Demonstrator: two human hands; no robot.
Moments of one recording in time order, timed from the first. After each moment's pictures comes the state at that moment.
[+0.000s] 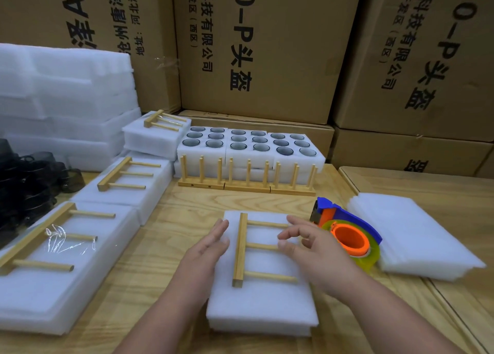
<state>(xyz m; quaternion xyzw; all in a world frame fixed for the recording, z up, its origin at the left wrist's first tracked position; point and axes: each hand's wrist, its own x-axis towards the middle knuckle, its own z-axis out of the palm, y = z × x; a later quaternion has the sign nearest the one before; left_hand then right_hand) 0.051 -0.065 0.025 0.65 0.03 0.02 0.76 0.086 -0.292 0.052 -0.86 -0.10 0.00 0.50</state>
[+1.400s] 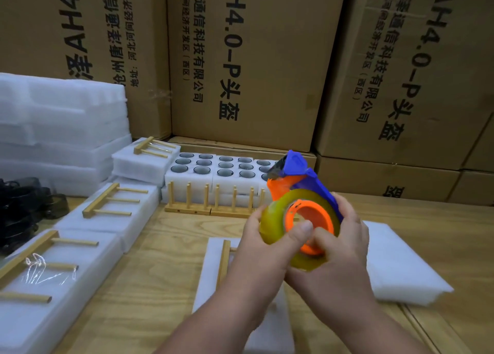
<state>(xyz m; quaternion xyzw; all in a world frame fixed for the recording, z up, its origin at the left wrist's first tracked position) 0.044 -0.168 0.122 0.59 -0.08 -0.02 0.80 0.047 -0.302 0.103 -0.86 -0.12 -0.38 0.33</state>
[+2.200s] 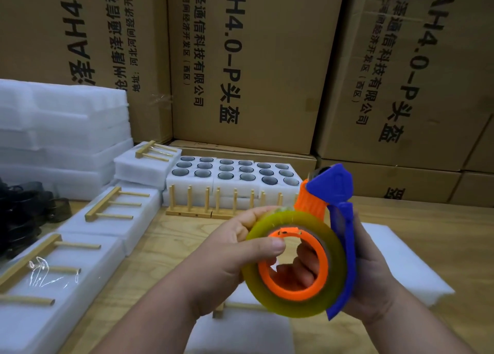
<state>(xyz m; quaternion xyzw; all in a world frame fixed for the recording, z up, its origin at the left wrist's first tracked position) 0.040 -0.111 0.143 0.63 -0.20 -0.11 0.74 0.045 -0.318 0.146 -0.39 -0.22 0.23 0.86</state>
